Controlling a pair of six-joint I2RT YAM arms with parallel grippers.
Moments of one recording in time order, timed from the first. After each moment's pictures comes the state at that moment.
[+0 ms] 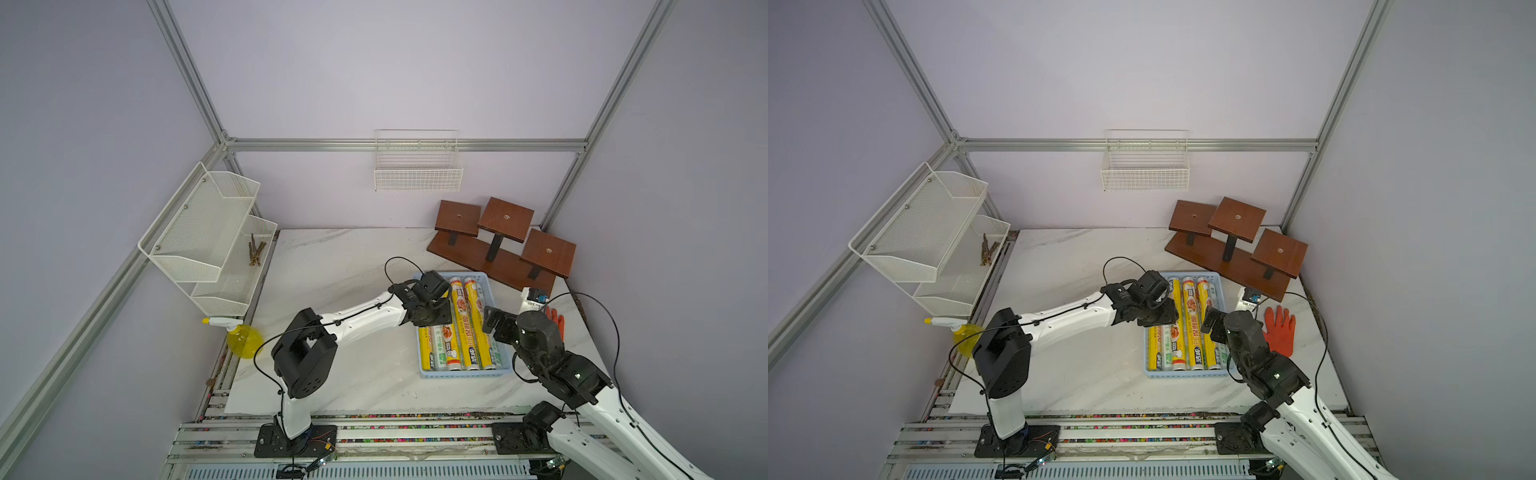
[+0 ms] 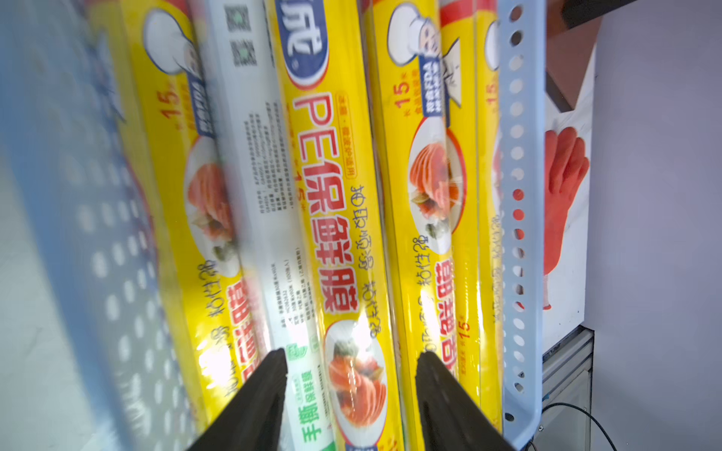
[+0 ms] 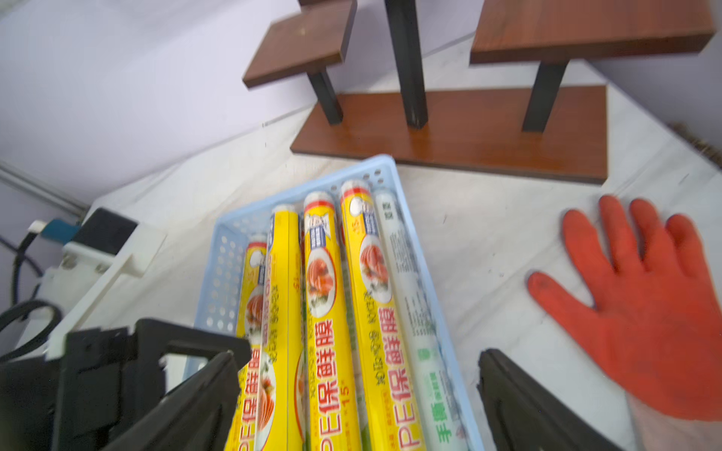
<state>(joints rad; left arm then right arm) -0.89 1.81 1.45 -0.55 0.02 -0.87 0.53 0.61 0.65 -0.52 0.48 0.61</state>
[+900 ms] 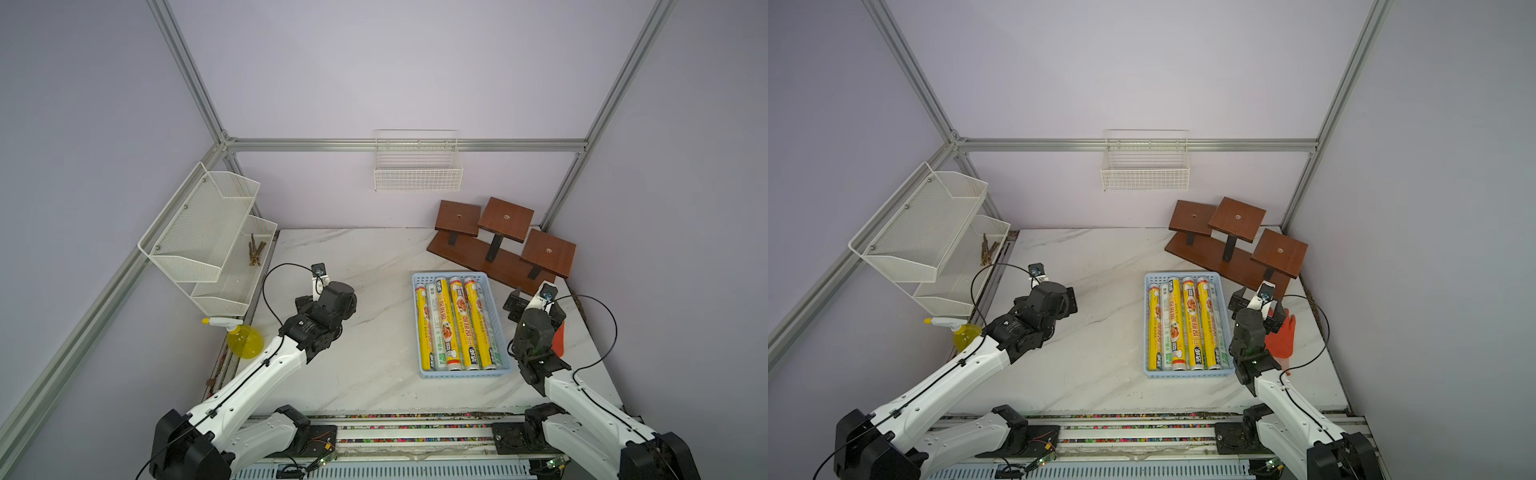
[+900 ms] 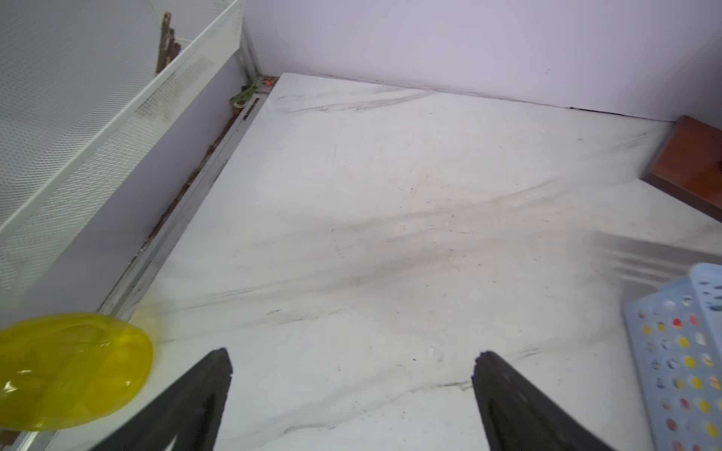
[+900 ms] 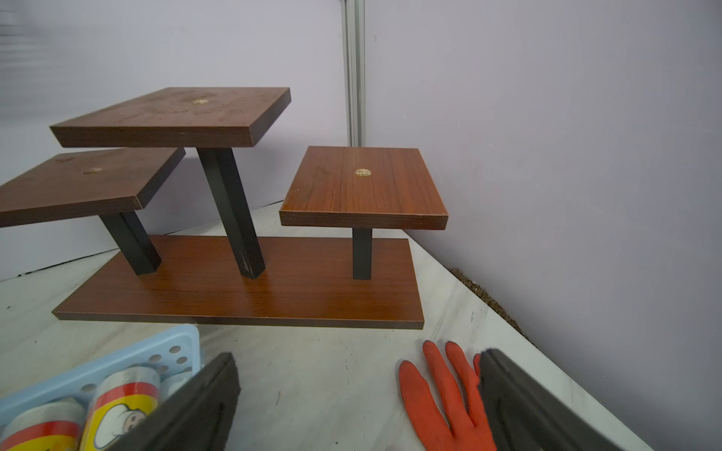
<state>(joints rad) -0.50 1.08 0.85 -0.52 -0.72 -0.49 0.20 0.96 0.29 0.50 0.71 0.14</state>
